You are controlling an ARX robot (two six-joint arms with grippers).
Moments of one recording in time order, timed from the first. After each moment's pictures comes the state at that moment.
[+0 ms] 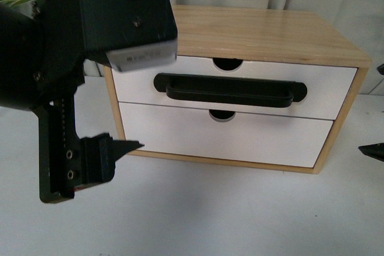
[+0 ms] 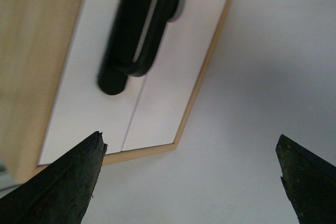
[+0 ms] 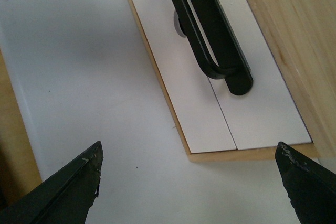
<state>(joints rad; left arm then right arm) -0.37 1.46 0.84 -0.05 0.18 1.09 0.10 1.24 0.74 -0.20 -0.48 -0.97</state>
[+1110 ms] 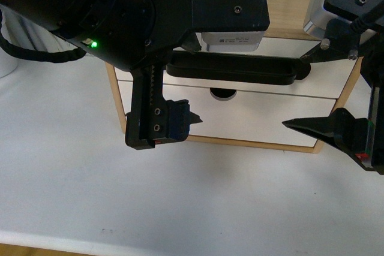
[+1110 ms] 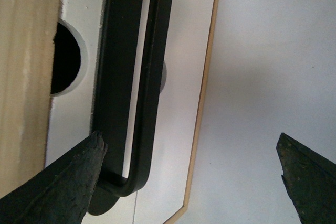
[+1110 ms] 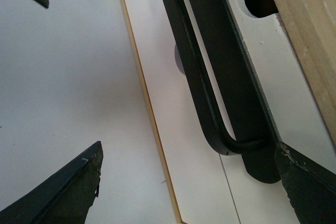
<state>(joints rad) -0.45 1.73 1.10 -0.13 0.24 1.18 0.18 1.59 0.83 0.09 -0.52 -0.99</state>
